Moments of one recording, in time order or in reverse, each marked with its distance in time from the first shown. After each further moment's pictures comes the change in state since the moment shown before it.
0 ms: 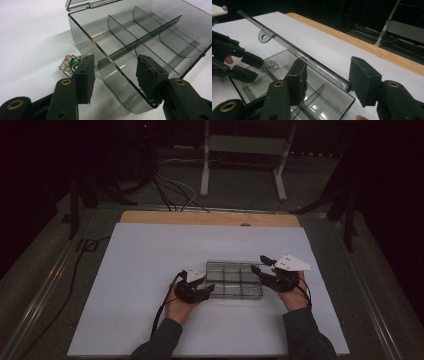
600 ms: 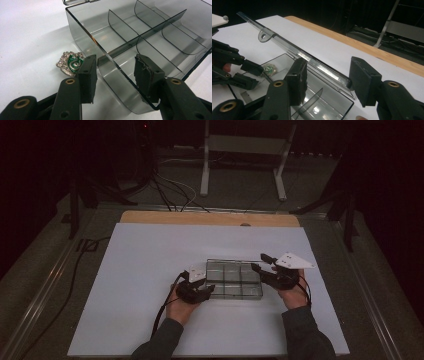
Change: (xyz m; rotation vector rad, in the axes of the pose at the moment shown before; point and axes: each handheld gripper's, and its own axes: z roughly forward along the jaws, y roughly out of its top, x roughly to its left) left arm -0.003 -0.001 0.003 0.031 0.011 0.000; right arm -0.005 0.002 0.002 -0.016 0.000 0.021
